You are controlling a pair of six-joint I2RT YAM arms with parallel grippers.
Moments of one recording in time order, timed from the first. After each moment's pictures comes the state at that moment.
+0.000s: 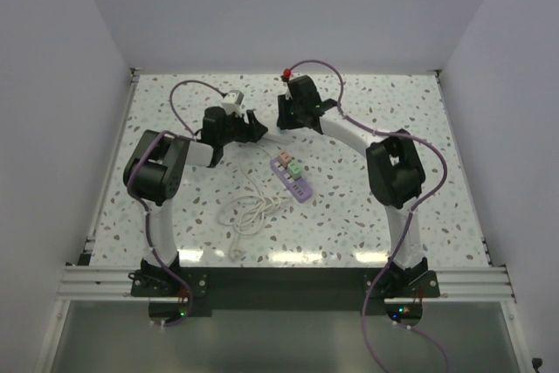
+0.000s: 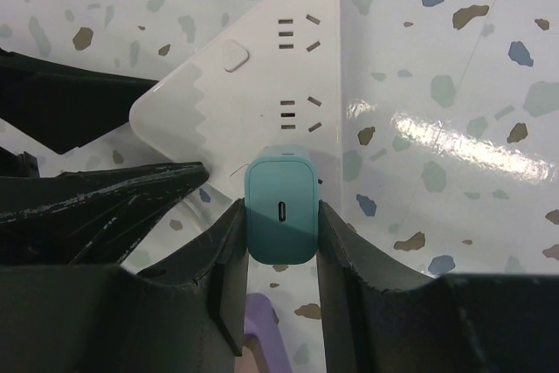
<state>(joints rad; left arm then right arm) -0.28 2.05 1.01 0.69 0.36 -0.36 0.56 2.12 1.69 -0.31 0.01 0.32</state>
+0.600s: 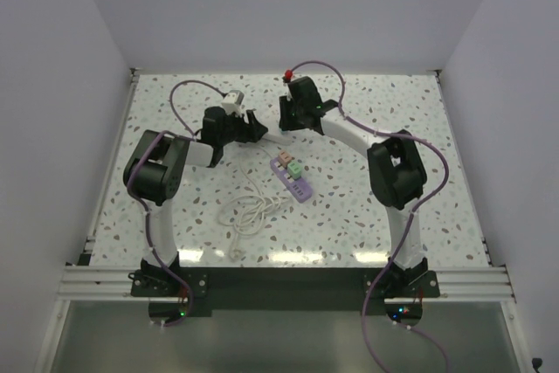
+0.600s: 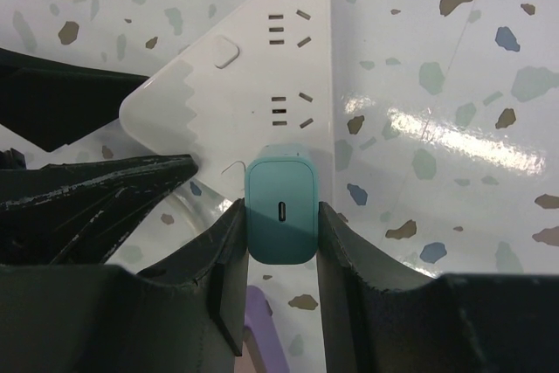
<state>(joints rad) -0.28 2.05 1.01 0.69 0.36 -0.36 0.56 2.11 1.67 -0.32 0.04 0.32</state>
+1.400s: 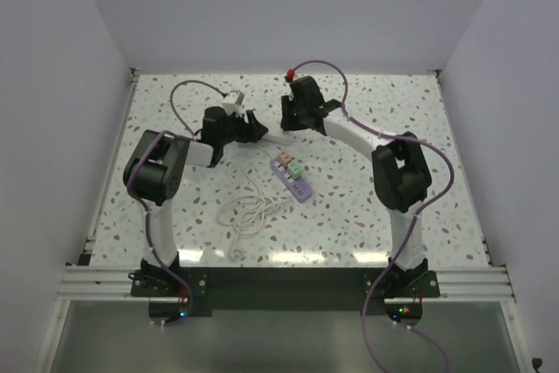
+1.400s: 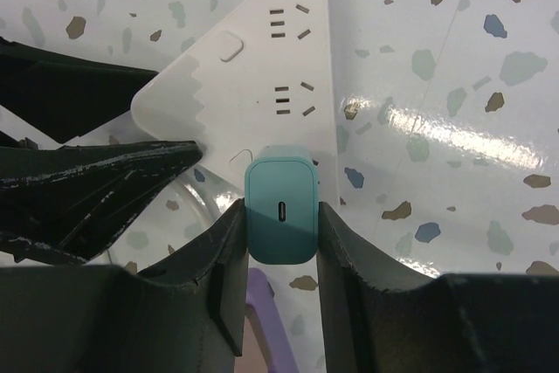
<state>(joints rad) -0.28 2.05 1.01 0.69 0.38 -0.36 0.56 2.06 1.65 -0.34 0.04 0.33</state>
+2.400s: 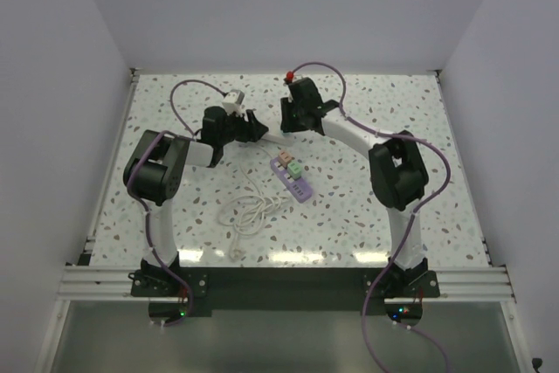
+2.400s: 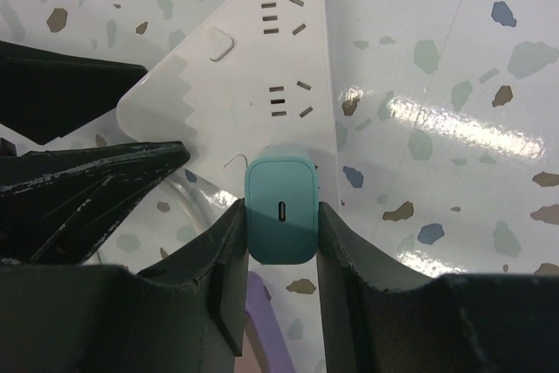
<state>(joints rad) -0.27 2.05 1.01 0.71 0.39 -0.36 0.56 2.09 1.66 -0.35 0.04 0.34</state>
